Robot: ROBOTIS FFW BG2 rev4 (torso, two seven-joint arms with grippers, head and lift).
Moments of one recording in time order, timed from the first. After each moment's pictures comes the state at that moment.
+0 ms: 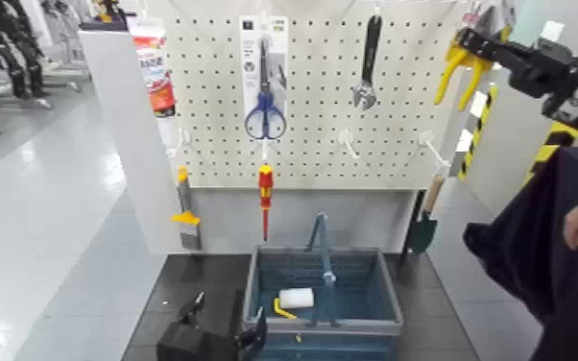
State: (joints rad) left arm 0.28 0.17 -0.31 -1.84 0.02 -0.01 0.11; right arm -0.84 -0.42 -0.04 -1.20 -0.52 0.27 1.10
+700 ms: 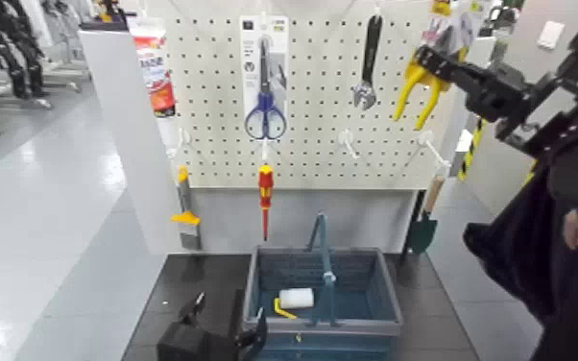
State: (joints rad) left arm 0.27 0.17 -0.31 -1.84 0.02 -0.01 0.12; right arm -0.70 -0.30 -0.05 -1.36 -0.54 0.27 1.08
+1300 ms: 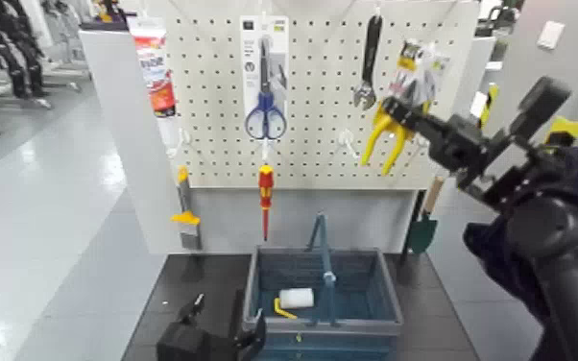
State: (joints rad) left arm 0.27 0.18 -0.31 -1.83 0.02 0.00 0.12; right arm -0.54 -0.20 -0.06 -1.40 -0.55 0.28 1.06
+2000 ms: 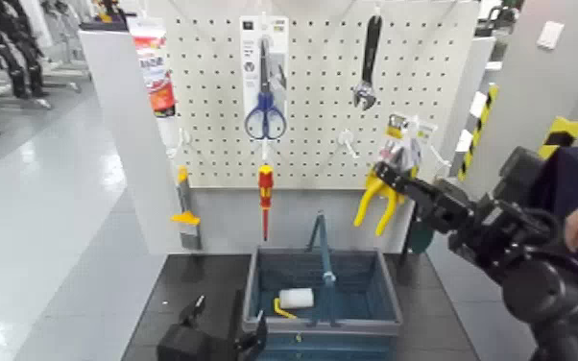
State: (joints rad) left arm 0.28 0.19 -0.32 -1.84 0.03 -0.01 0.13; right arm -0.36 -0.17 -0.09 -1.44 -0.54 0.34 1.05
